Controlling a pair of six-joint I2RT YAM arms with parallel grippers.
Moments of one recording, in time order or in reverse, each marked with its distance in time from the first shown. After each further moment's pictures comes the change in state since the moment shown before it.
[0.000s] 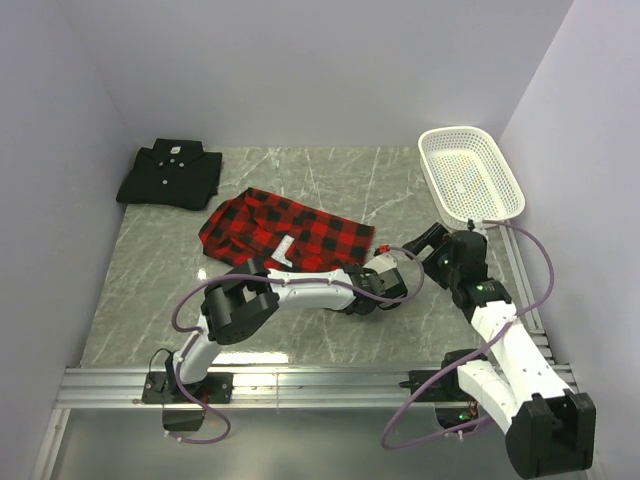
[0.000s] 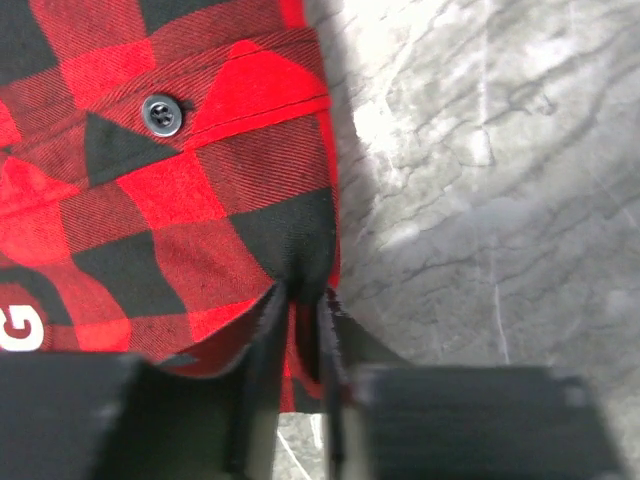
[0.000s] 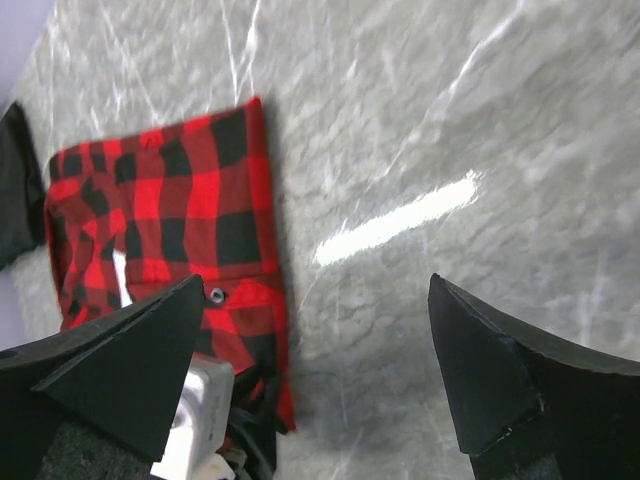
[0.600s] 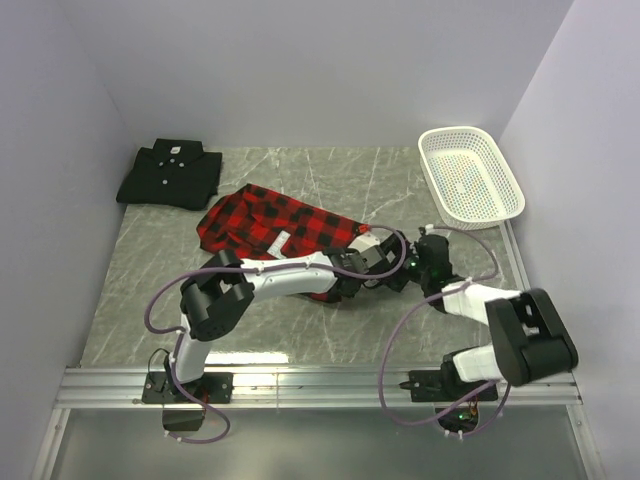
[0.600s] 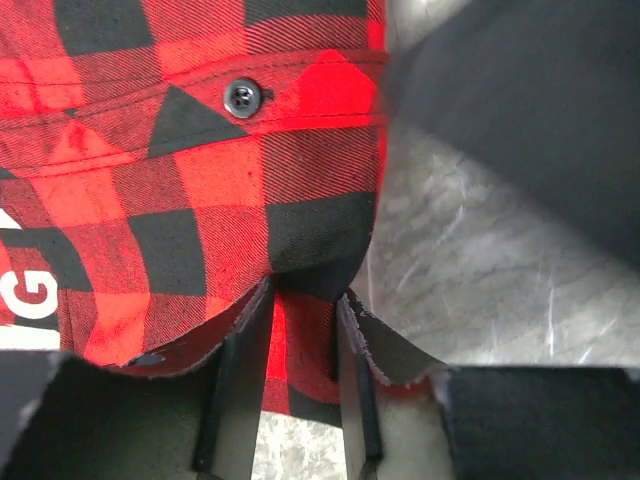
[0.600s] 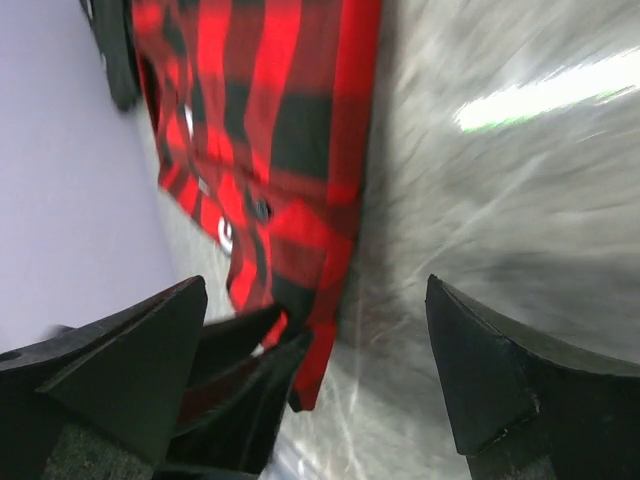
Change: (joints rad) left arm 0.089 -0.116 -0.049 -0.029 0.069 -0.037; right arm 0.106 0.449 -0.174 0.672 -0.404 0.223
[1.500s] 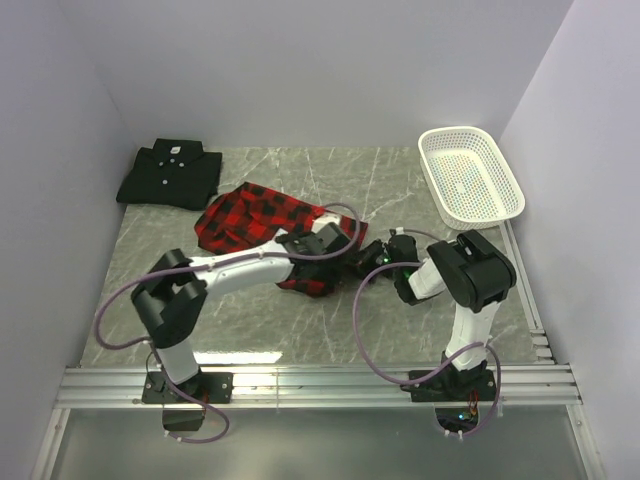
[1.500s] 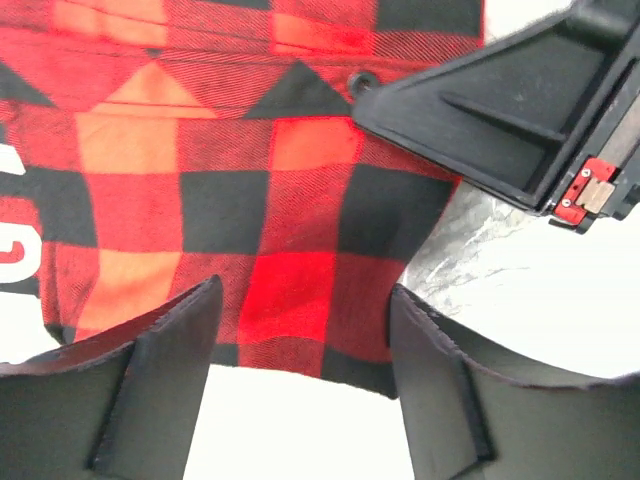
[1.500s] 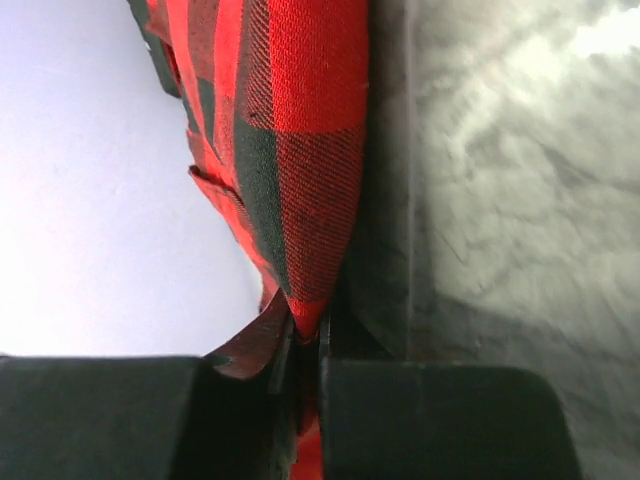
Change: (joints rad) left arm 0.159 -0.230 -0.227 0.144 0.189 -0.123; right arm 0.170 0.586 0.101 0.586 -0.017 0.301
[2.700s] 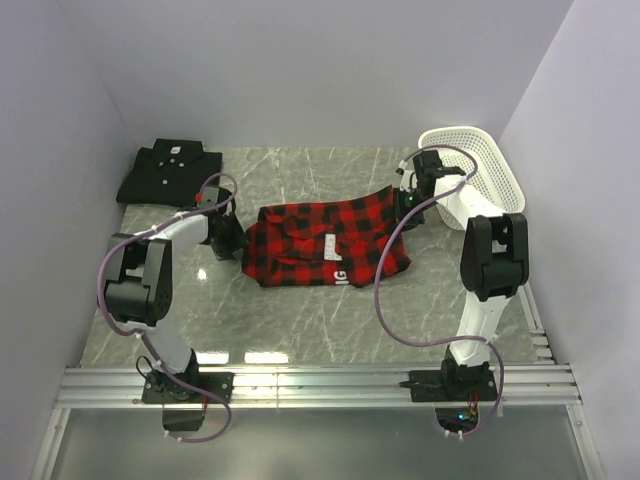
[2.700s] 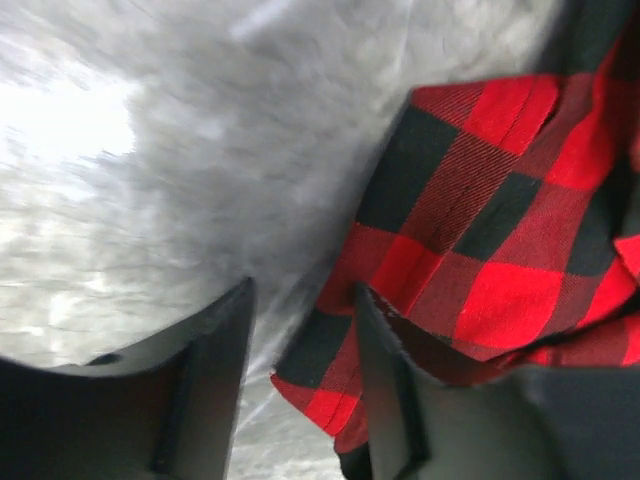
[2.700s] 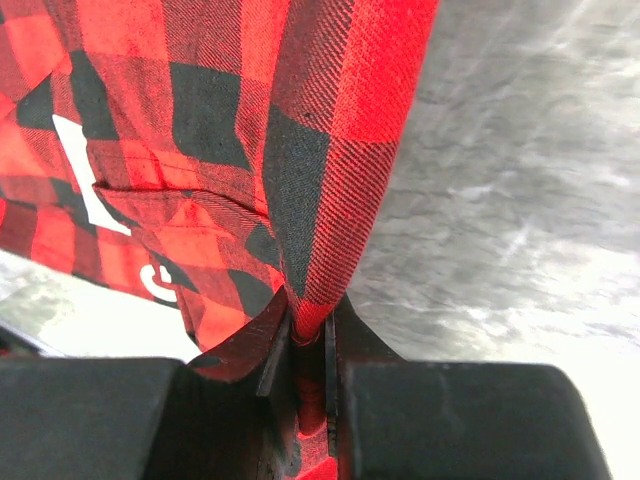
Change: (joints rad) left arm 0.804 -0.036 -0.199 0.076 0.364 0.024; right arm -0.280 0.043 1.011 -1.748 0.032 -1.233
